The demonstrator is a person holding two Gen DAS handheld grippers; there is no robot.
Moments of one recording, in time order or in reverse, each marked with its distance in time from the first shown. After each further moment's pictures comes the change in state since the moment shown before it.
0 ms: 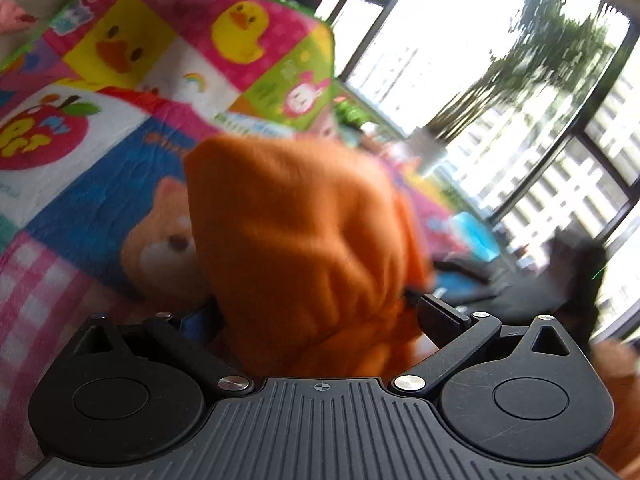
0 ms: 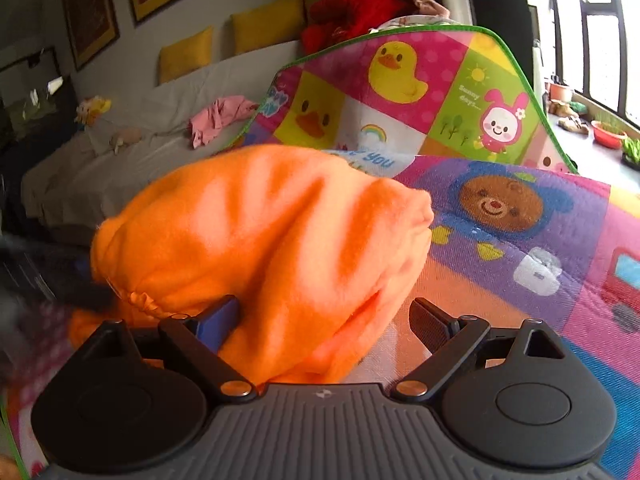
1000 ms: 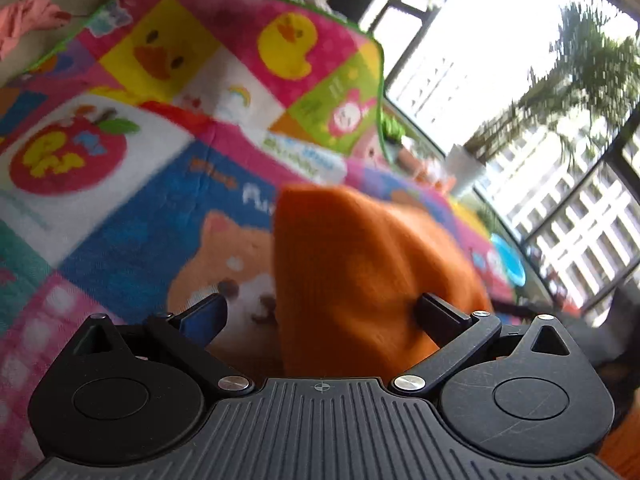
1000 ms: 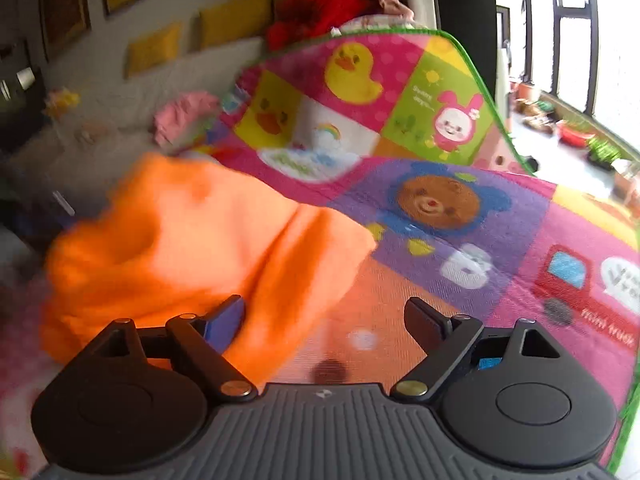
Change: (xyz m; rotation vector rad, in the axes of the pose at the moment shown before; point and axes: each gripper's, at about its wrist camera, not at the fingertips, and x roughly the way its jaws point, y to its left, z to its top) left arm 0.021 0.016 0.025 -0.031 0.012 0.131; right arm -0.036 -0.020 0.002 0.077 -0.023 -0.044
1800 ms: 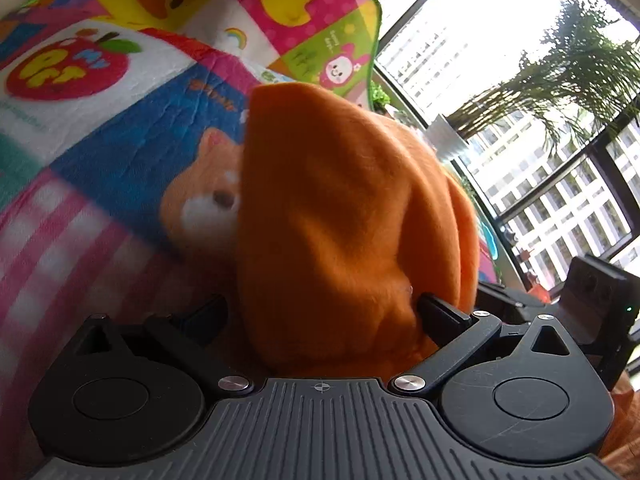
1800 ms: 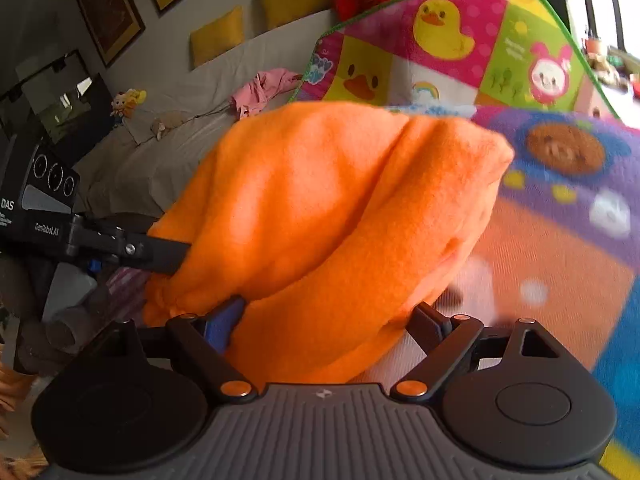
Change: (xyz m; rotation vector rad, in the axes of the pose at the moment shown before) left arm 0.005 0.021 -0.025 -0.063 0.087 -0.090; right arm 0.049 0.049 -0.009 -0.051 0.093 0.180
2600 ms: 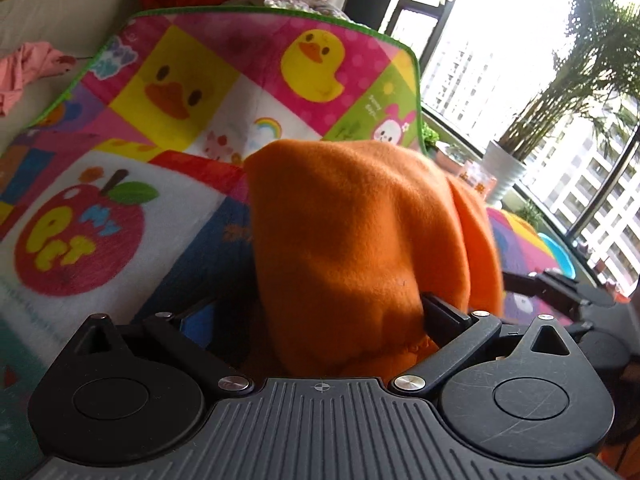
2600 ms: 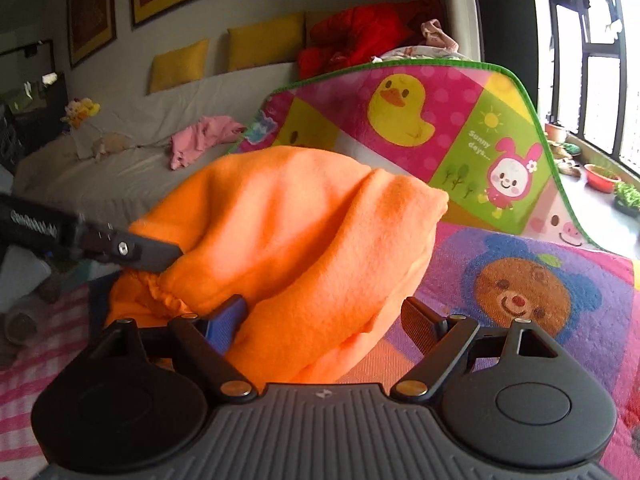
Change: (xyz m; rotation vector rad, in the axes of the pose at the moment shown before) left arm 0.025 0.005 0.081 0.149 -0.152 0.240; right arm 0.034 -0.031 0.056 -0.086 -0.173 -0.174
